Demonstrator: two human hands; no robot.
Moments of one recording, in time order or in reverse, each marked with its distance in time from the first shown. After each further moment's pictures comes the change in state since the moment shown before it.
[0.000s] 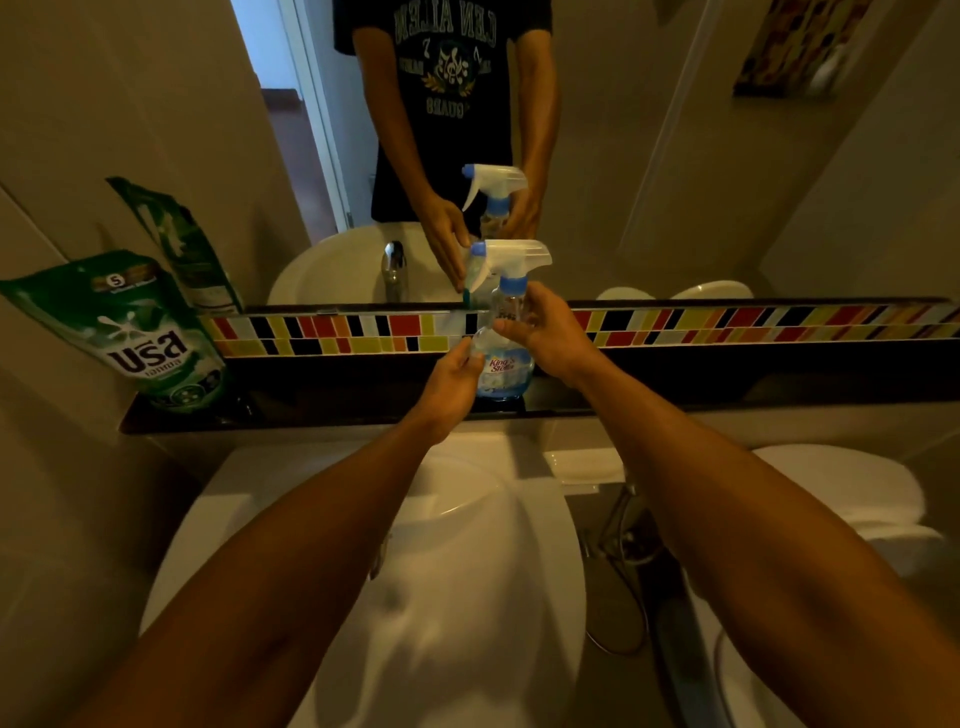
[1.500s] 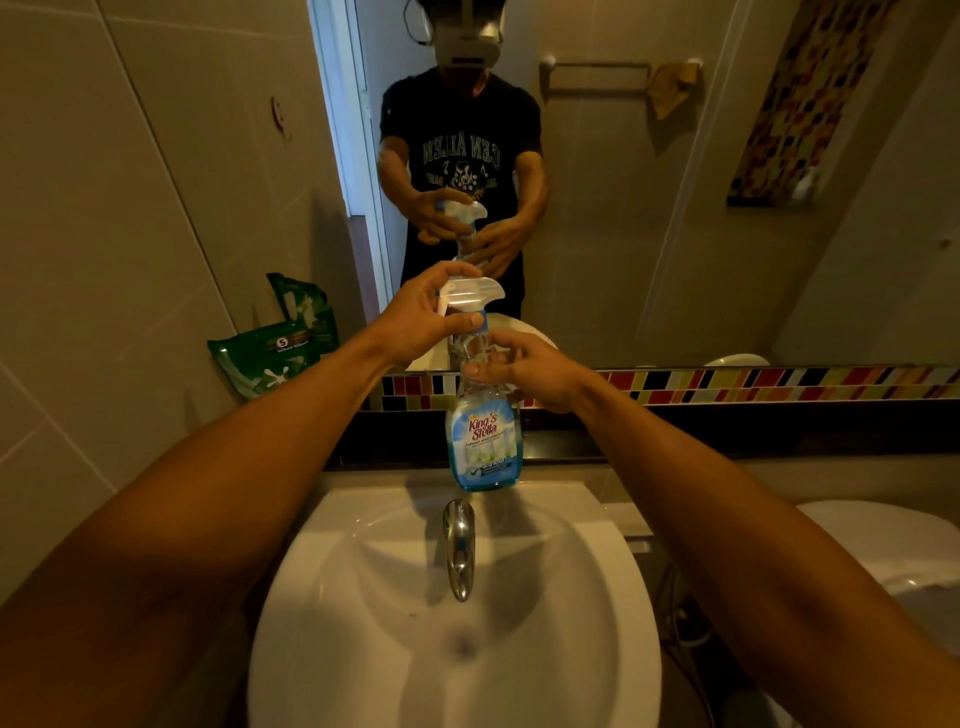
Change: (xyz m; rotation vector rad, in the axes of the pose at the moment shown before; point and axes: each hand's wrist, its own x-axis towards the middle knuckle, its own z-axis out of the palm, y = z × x) left_hand -0.072 0.180 -0.163 0.262 -0.138 0.427; right_hand -0.045 -0.129 0.090 0.155 -0.335 0.026
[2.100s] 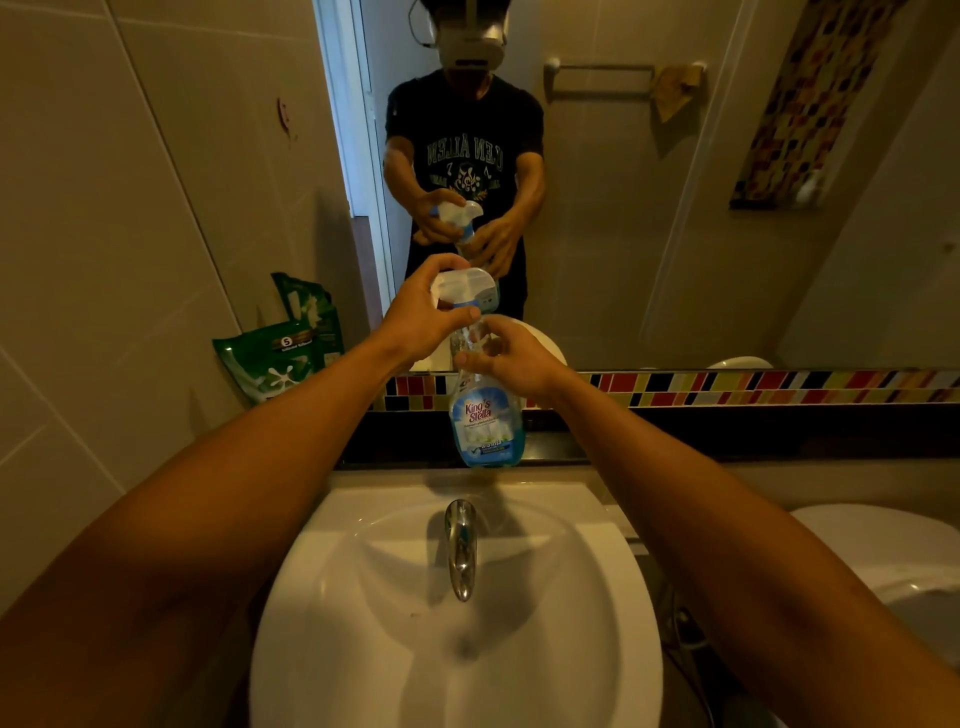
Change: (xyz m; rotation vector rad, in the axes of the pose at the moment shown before) left_hand 0.006 -0.008 0.001 0.082 0.178 0.055; right_hand 0.010 -0.010 0.015 -0.196 0.148 -0.158
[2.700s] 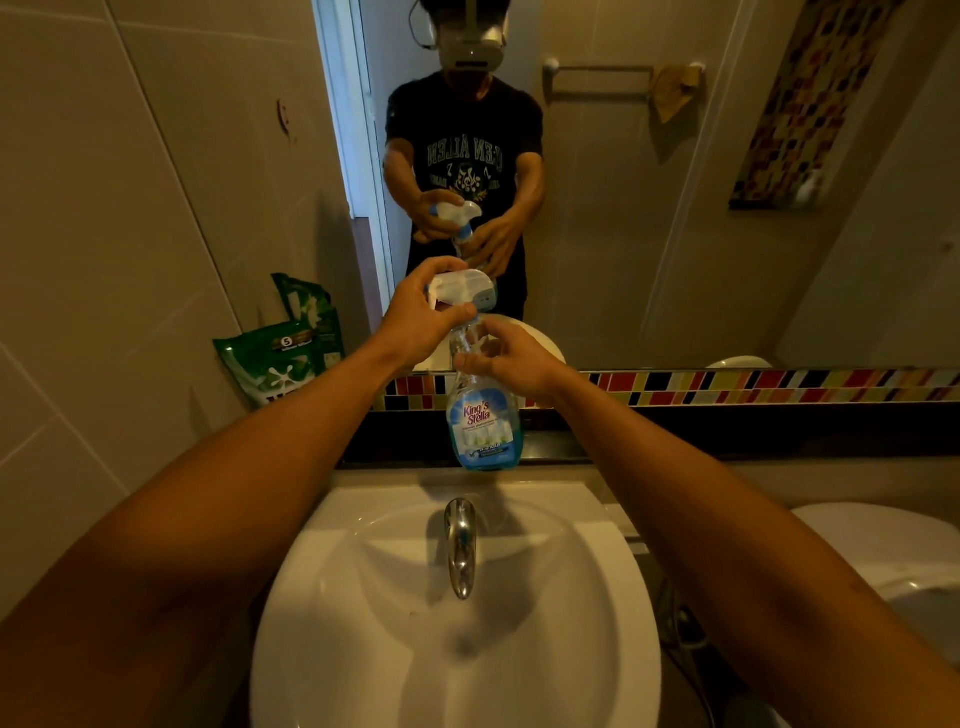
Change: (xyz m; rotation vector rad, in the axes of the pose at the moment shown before) left_hand -0.007 0.003 0.003 -0.002 0.050 0.032; right_hand -0.003 -0.001 0.000 0.024 -0.034 0.022
